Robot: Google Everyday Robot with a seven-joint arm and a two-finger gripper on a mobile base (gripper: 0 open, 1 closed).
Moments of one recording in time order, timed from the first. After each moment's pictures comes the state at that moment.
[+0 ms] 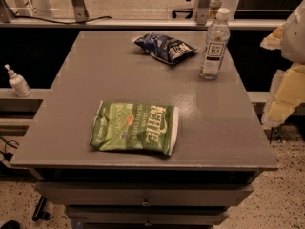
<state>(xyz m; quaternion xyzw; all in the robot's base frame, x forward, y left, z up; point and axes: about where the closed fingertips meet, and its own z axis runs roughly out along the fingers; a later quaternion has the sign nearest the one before) 0.438 -0.217 0.976 -0.60 0.78 -0.03 0.16</state>
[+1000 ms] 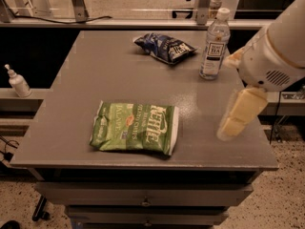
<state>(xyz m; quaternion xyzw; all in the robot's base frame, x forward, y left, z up) 0.439 -0.152 0.936 -0.61 0.76 0.04 0.21</state>
